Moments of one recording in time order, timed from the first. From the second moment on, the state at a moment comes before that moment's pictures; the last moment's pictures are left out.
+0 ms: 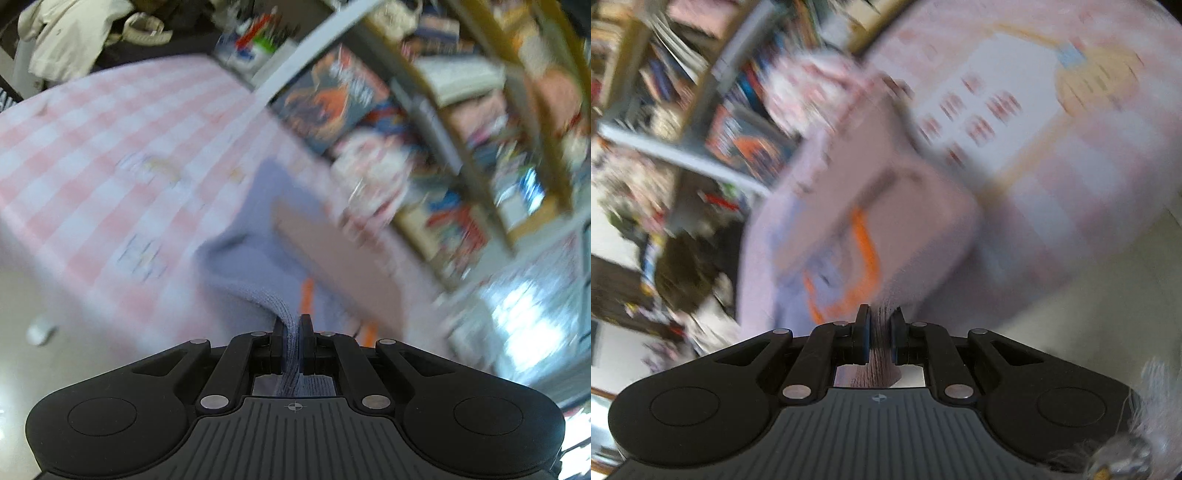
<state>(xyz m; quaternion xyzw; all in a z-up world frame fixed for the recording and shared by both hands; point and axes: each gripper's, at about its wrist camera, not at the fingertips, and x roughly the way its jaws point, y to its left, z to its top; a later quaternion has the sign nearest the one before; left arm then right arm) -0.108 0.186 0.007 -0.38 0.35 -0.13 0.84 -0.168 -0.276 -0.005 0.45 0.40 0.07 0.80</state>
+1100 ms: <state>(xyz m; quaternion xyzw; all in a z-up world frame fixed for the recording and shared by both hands) 0.101 0.188 -0.016 -0.25 0.36 -0.09 0.89 0.042 -0.271 0.002 0.29 0.34 -0.09 0.89</state>
